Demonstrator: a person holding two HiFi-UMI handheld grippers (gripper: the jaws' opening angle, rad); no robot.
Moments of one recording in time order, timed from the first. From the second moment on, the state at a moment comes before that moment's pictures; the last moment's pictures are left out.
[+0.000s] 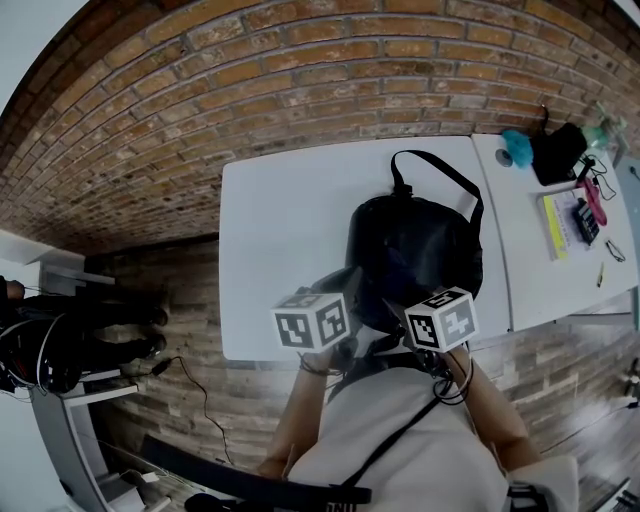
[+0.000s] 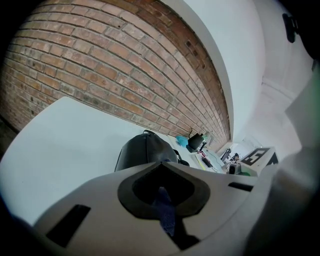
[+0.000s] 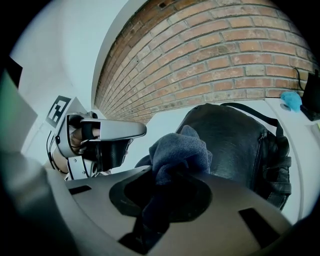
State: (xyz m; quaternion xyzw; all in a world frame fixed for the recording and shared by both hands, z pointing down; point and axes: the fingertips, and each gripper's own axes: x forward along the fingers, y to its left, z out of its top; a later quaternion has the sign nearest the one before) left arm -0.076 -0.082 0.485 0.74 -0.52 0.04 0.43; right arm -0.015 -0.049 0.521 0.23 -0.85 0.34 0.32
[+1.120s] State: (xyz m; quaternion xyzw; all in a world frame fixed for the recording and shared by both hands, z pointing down) left arm -0.072 -0.087 0.486 0.74 -0.51 0.05 0.43; right arm -0.006 -0.047 0.475 0.17 -0.87 0.36 0.30
